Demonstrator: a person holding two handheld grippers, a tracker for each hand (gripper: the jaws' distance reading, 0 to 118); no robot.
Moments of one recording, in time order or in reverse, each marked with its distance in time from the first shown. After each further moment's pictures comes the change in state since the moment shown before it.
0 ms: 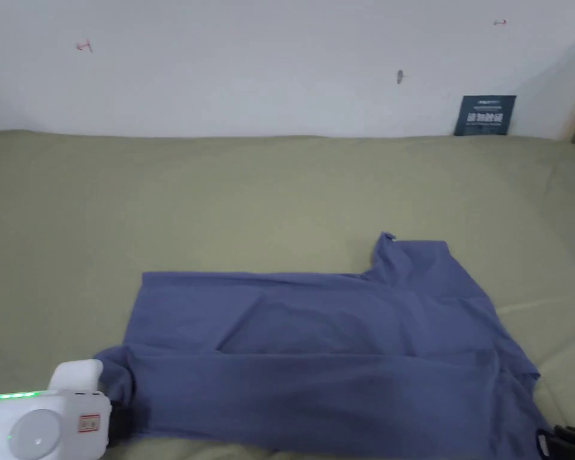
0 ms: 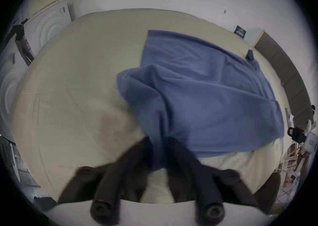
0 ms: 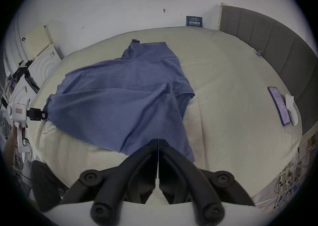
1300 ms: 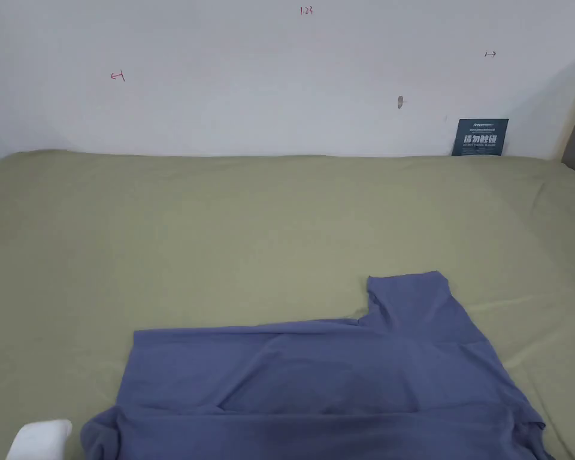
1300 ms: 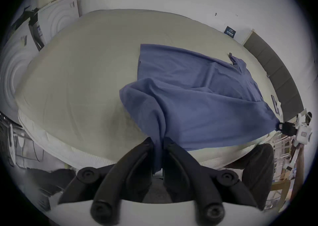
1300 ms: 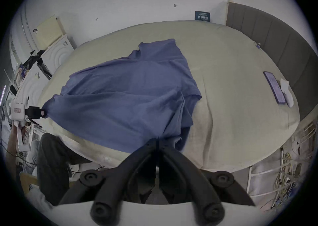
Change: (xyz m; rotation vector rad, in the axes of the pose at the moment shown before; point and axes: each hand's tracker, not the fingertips) left arm -0.036 -0.121 0.116 -0.013 -0.021 0.024; right arm -0.010 -0.075 0.086 -0.069 0.077 0.045
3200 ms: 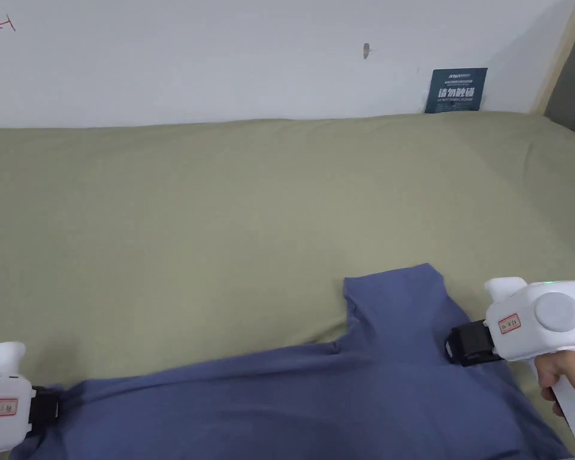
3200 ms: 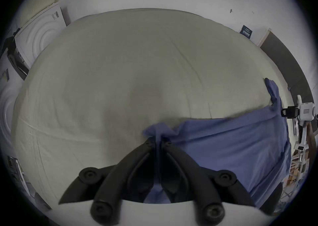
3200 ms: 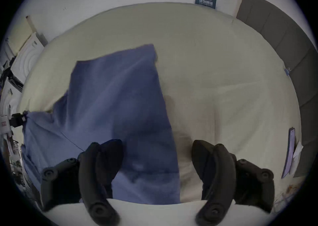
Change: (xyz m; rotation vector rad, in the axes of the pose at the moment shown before) left arm 0.020 0.202 -0.149 -0.016 0.082 -0.058; right arm 0.044 0.236 -0.232 -0.187 -0.142 0.011
